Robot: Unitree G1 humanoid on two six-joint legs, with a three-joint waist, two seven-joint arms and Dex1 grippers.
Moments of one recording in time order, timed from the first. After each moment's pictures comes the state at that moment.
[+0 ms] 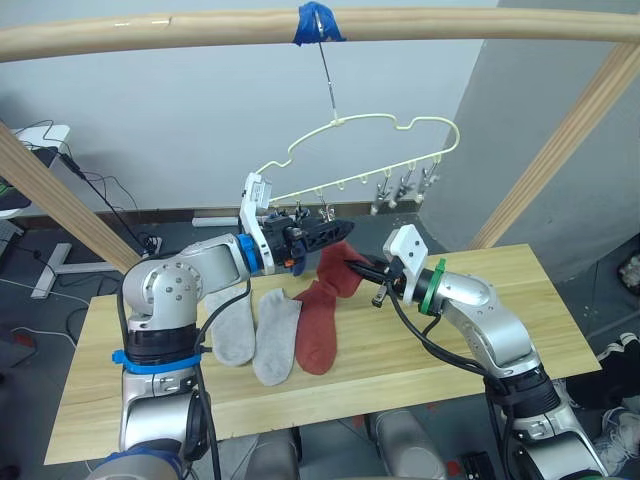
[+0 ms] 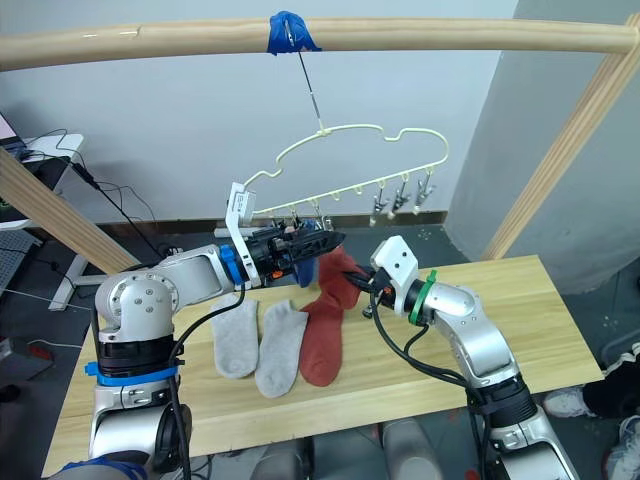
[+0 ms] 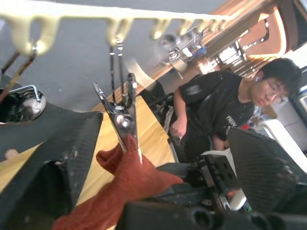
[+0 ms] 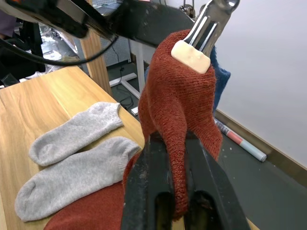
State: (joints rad) left arm -0.56 0.40 0.20 -0.19 -0.90 1.16 -0.52; right arm -0.40 -0.31 0.22 -0.12 0.20 0.40 0.71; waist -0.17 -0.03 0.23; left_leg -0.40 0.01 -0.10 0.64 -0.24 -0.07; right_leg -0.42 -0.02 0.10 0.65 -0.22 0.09
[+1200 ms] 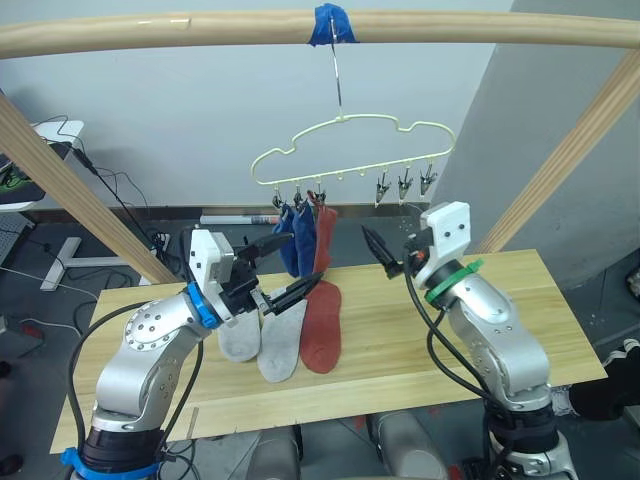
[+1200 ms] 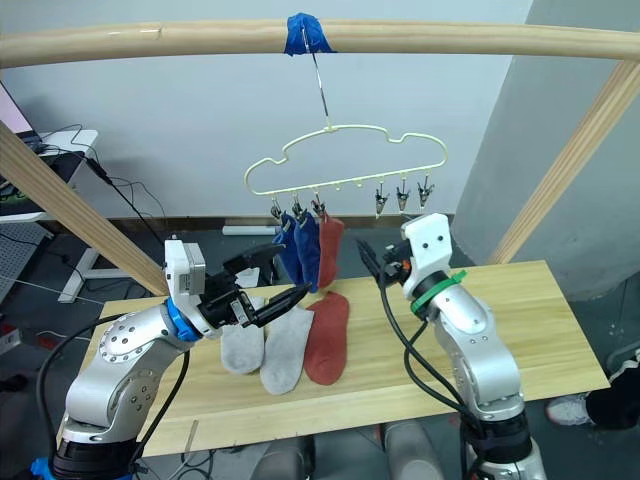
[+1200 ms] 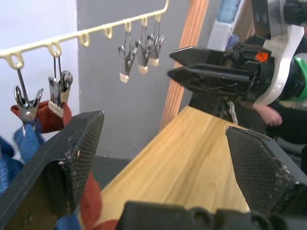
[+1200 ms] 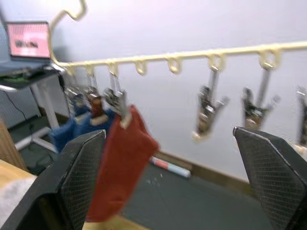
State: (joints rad) left arm -0.13 0.50 0.10 -0.40 -0.55 0.30 -0.78; right arm -0.30 -0.12 0.12 -0.44 0.14 0.52 0.26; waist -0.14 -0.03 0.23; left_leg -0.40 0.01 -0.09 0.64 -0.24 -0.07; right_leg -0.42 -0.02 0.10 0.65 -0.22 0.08
